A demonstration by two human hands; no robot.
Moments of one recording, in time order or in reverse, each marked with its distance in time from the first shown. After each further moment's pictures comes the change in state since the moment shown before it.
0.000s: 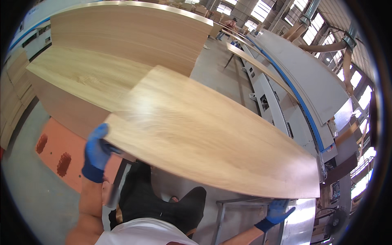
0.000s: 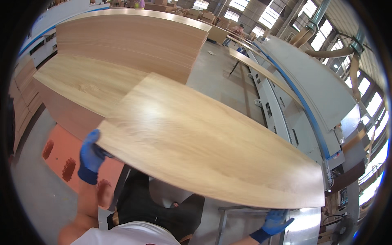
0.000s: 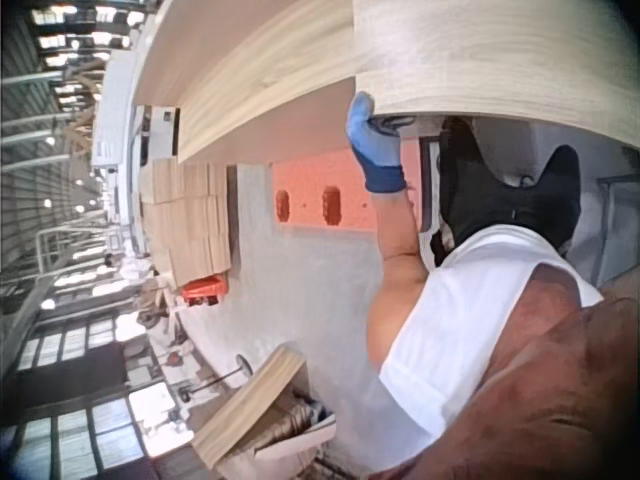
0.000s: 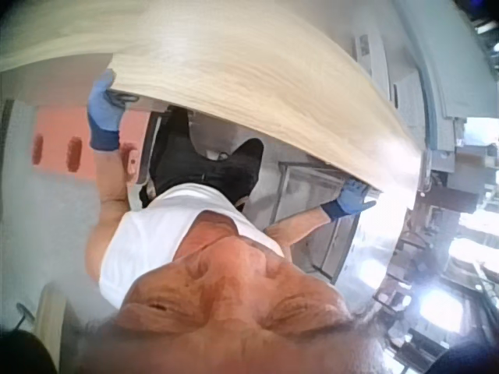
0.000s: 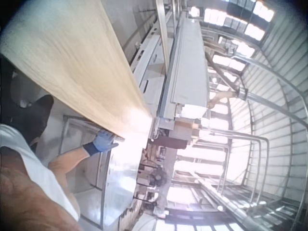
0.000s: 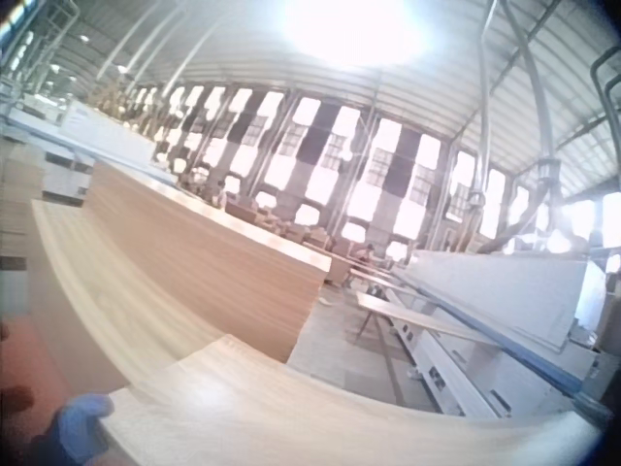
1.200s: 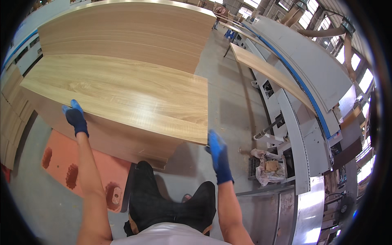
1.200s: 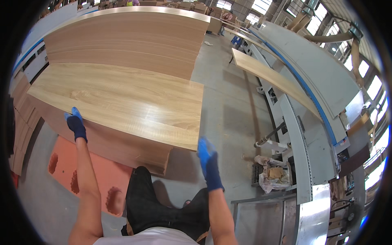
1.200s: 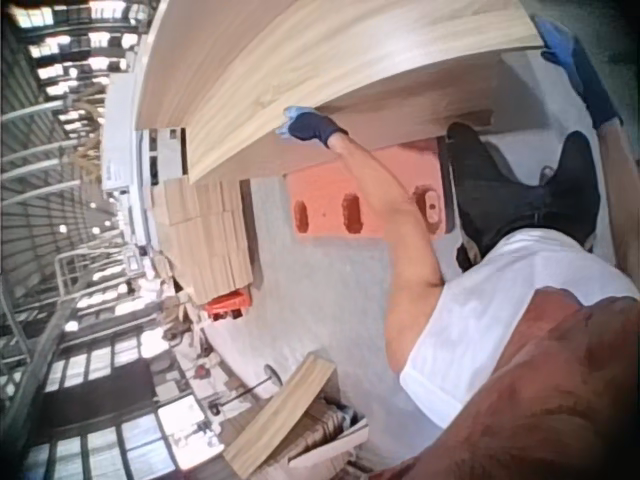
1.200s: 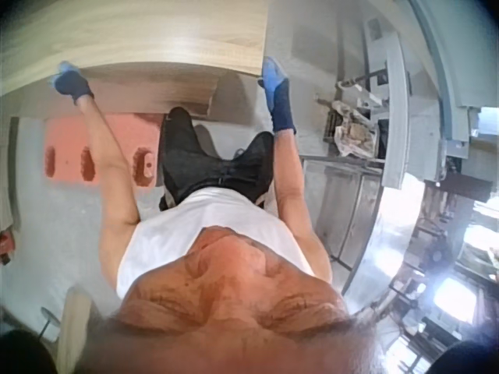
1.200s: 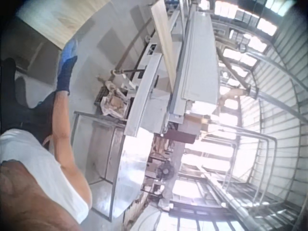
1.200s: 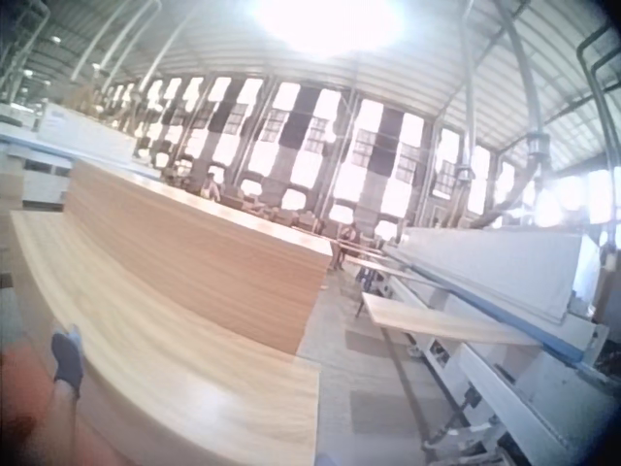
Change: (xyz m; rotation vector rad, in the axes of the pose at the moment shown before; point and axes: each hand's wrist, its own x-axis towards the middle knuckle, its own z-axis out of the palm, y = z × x) left_hand 0.266 0.060 -0.206 1.234 1.144 0.706; right_hand -0.106 0.323 0.237 -0.985 -0.643 0.386
